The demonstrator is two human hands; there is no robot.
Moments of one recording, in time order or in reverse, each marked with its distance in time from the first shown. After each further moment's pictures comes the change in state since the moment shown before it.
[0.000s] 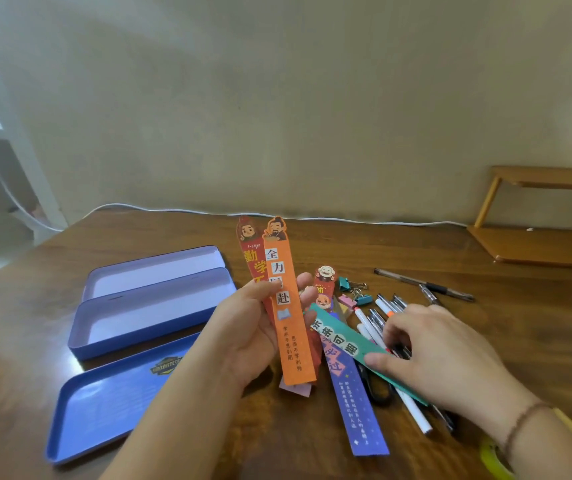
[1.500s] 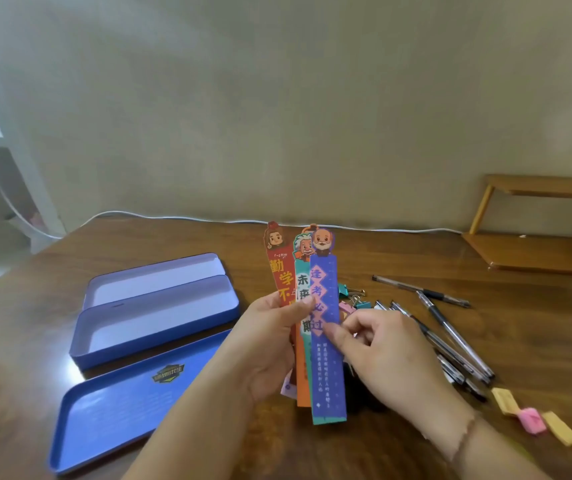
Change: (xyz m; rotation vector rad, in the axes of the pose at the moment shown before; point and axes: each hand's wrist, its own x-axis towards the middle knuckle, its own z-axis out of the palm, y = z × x) left_hand -0.004 -0.013 0.006 0.233 -0.103 0.001; right_hand -0.001 -0.043 0.014 0.613 0.109 0.039
